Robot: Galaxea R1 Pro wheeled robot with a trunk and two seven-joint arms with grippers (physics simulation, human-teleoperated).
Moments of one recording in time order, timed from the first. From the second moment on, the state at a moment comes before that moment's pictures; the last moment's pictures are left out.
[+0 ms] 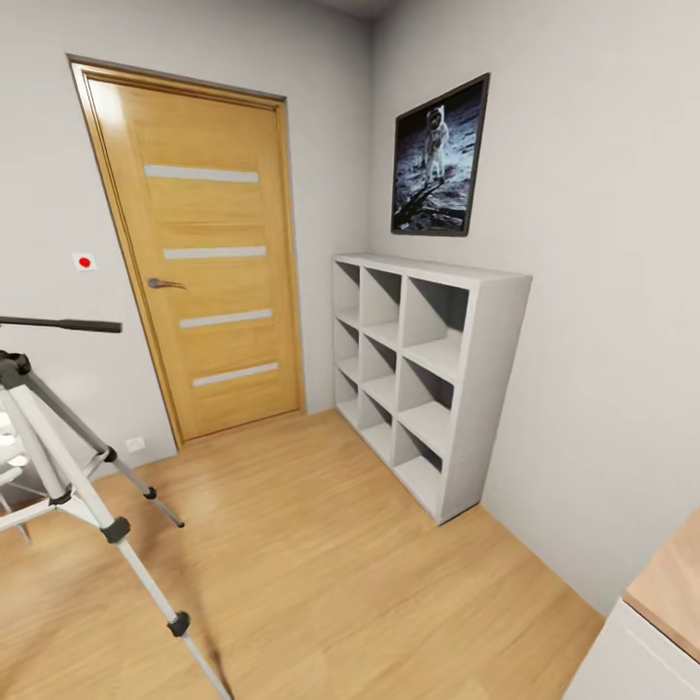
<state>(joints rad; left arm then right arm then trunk) 0.00 0.00 0.01 -0.04 0.01 -0.04 0.00 0.00 -0.01 -0.01 0.02 -0.01 -0.13 0.00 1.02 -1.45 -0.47</state>
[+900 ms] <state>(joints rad) 0.00 0.00 0.01 -0.04 0.03 -0.04 0.00 0.00 -0.01 -0.01 0.02 -0.01 -0.13 0.00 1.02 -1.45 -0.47</state>
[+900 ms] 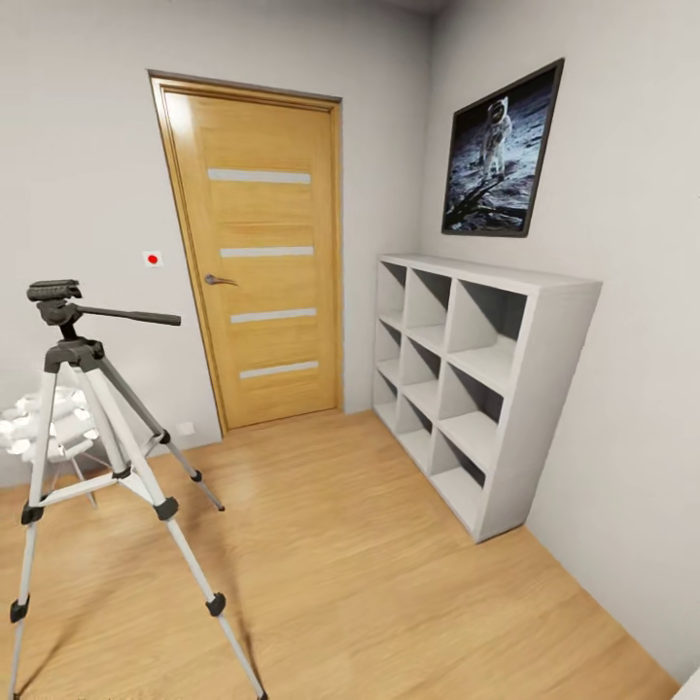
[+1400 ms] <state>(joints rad) 0.00 0.00 0.01 -0.04 0.05 -0.04 0.00 0.00 0.00 -0.01 0.02 -0.01 -0.13 0.00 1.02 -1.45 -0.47</state>
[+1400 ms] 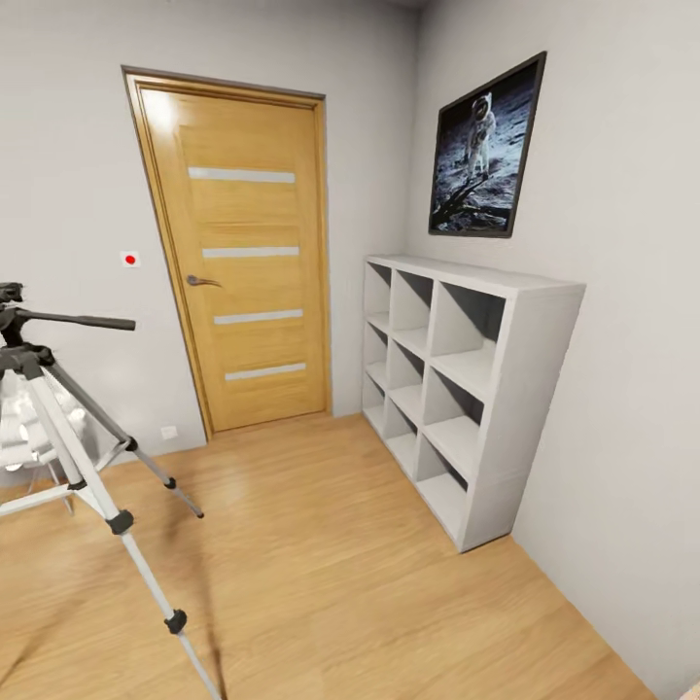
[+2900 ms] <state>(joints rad) 0.00 0.00 0.01 -0.04 0.05 -0.04 0.00 0.00 -0.01 -0.01 0.02 -0.01 -0.13 0.00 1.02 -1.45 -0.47</state>
